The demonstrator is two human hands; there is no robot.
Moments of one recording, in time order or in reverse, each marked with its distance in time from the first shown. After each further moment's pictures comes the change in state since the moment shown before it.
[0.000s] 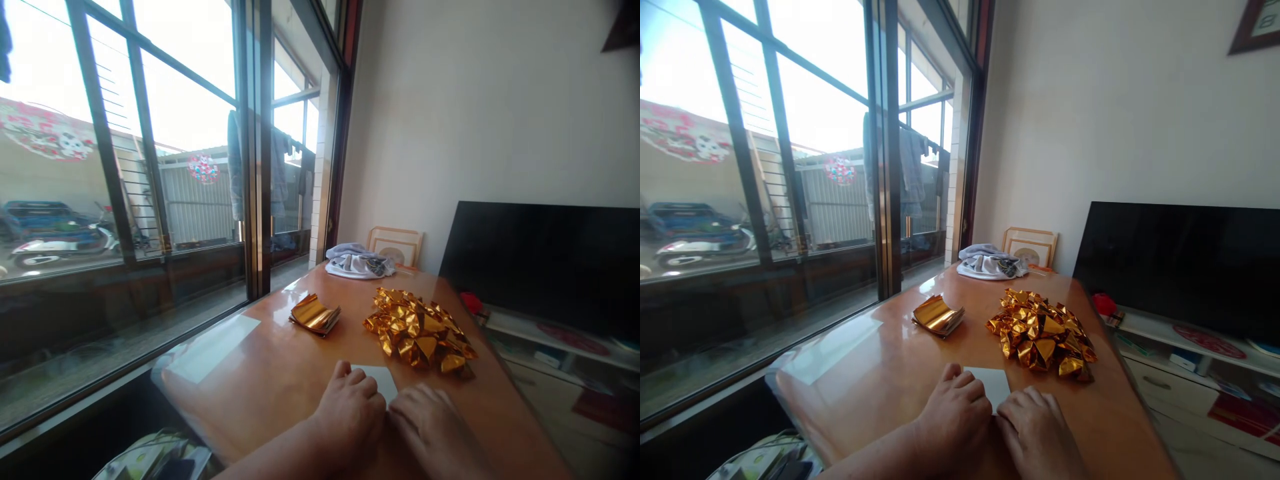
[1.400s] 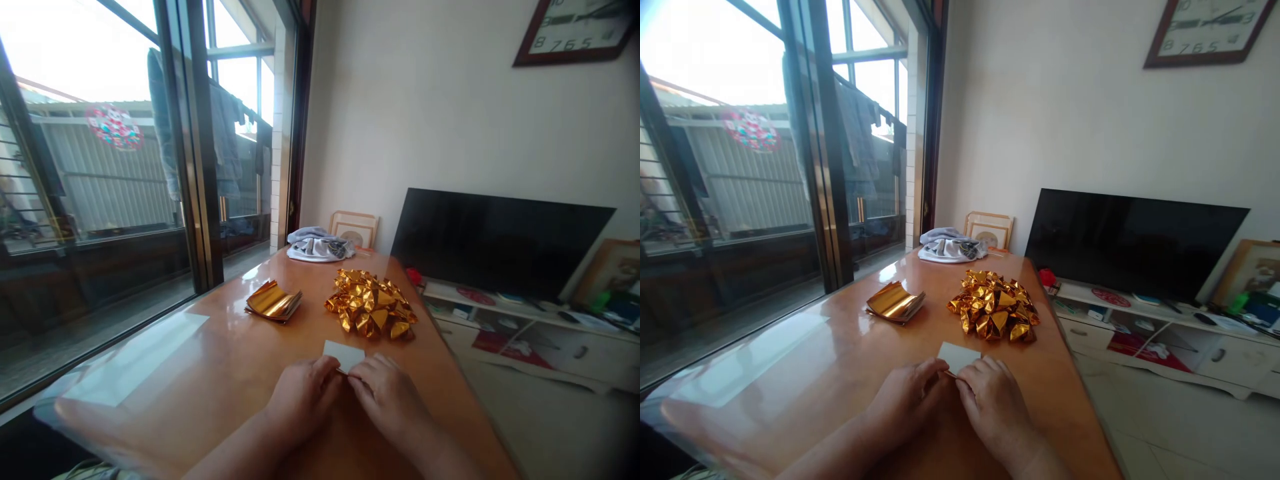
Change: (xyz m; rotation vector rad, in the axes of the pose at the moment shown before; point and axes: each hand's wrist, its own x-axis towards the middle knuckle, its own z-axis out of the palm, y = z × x) left_hand -0.004 -0.003 -0.015 -0.492 0.010 -0.243; right_hand -0.004 -0.015 -0.014 0.062 0.181 0.011
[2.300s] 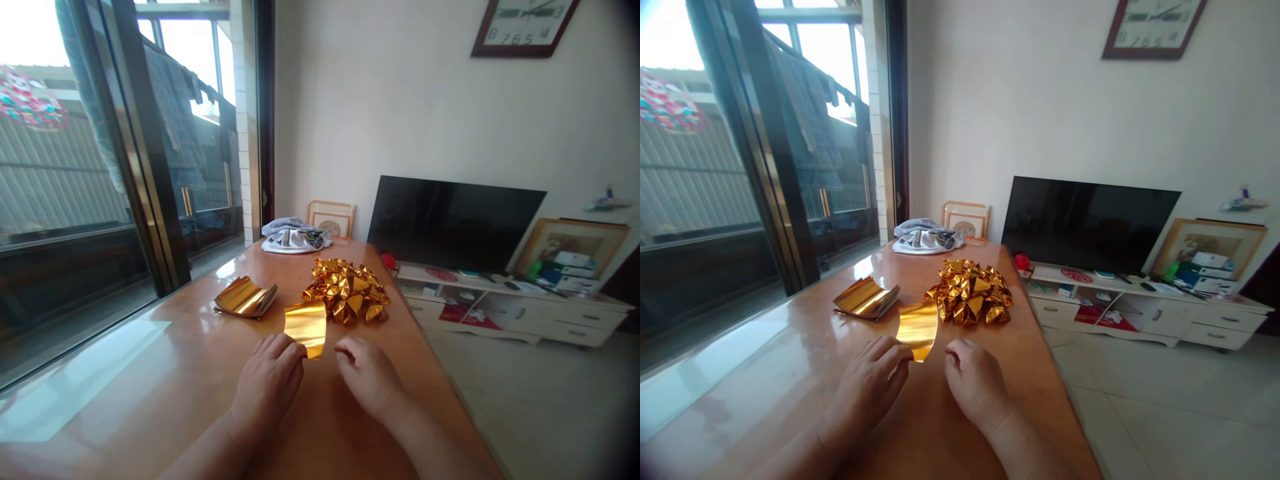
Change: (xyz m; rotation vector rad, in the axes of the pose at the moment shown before) left_hand 0.005 -0.008 -0.014 0.254 0.196 0.166; right_hand 0.002 0.003 -0.006 0.169 0.048 0.288
